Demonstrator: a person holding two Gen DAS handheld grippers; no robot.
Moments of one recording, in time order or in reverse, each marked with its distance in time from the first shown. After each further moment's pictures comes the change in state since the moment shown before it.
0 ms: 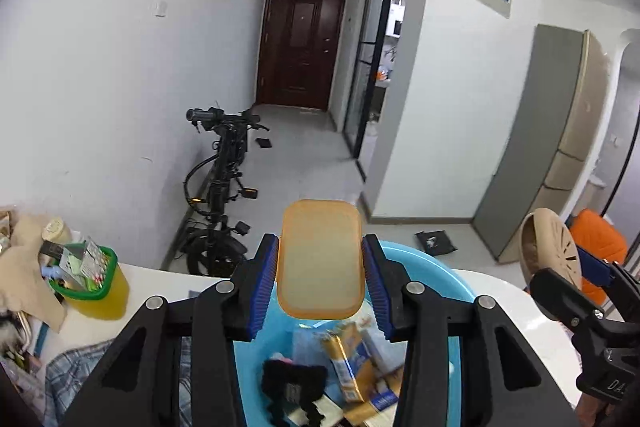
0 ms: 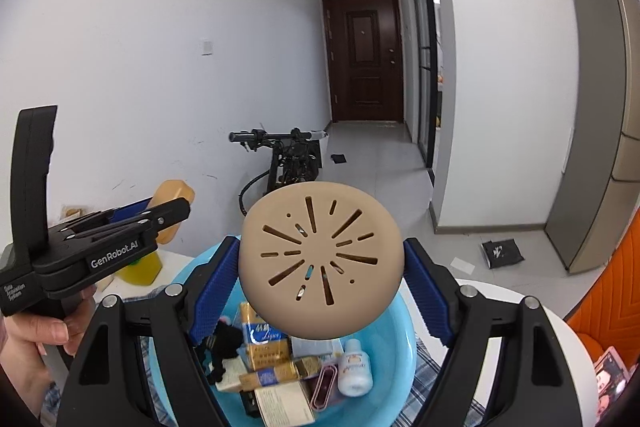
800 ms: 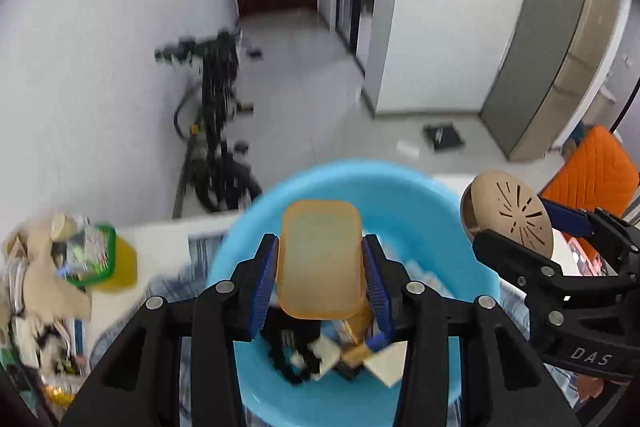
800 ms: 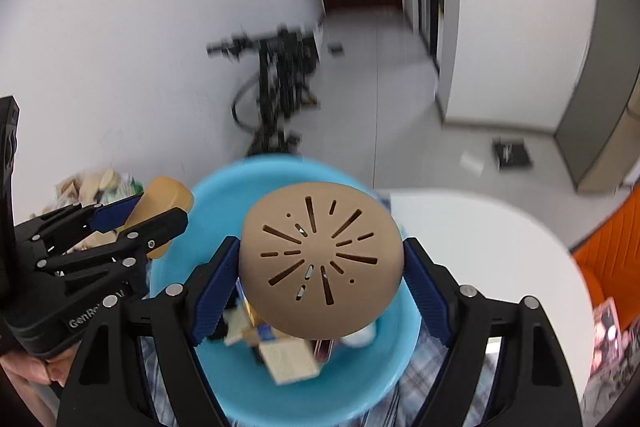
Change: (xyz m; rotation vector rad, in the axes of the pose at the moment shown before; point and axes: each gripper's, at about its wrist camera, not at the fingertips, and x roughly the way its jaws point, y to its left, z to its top) left arm 0.045 -0.054 0.004 0.117 0.466 0.030; right arm 0.060 -0.030 0.011 0.090 0.492 0.029
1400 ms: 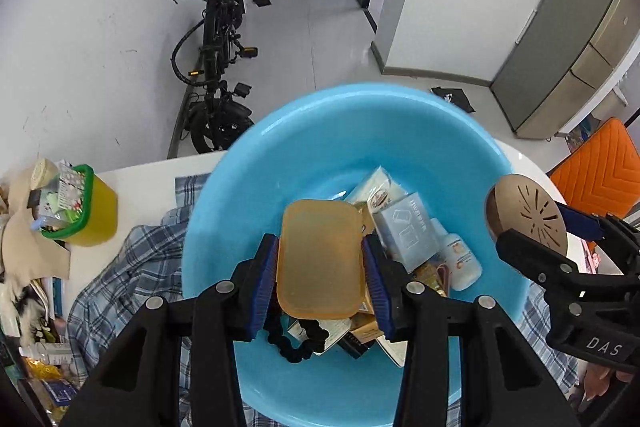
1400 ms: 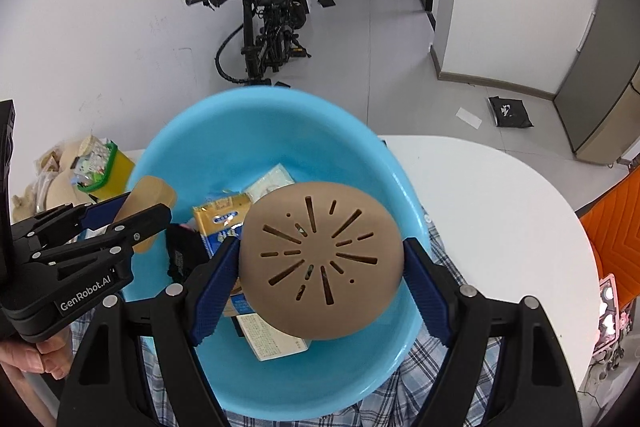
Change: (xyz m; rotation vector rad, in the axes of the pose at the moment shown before) left arm 0.052 0.019 -0.024 -0.057 0.127 -0.008; right arm 0.047 -0.010 -0.014 0.012 0.131 -0.025
